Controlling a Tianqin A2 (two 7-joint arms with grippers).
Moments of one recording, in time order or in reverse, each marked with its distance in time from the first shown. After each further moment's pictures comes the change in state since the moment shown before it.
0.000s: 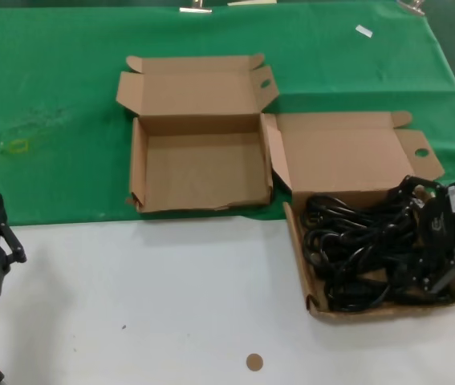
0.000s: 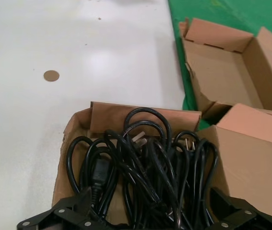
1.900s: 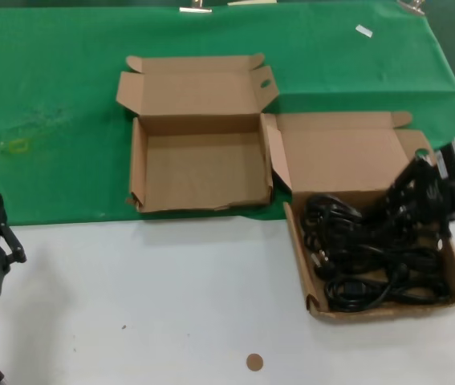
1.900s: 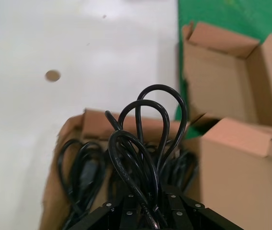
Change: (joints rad) left arm 0.000 0.000 0.000 0.000 0.000 0.000 0.000; right arm 0.171 -0.031 -0.055 0.087 -0.157 -0.133 0.131
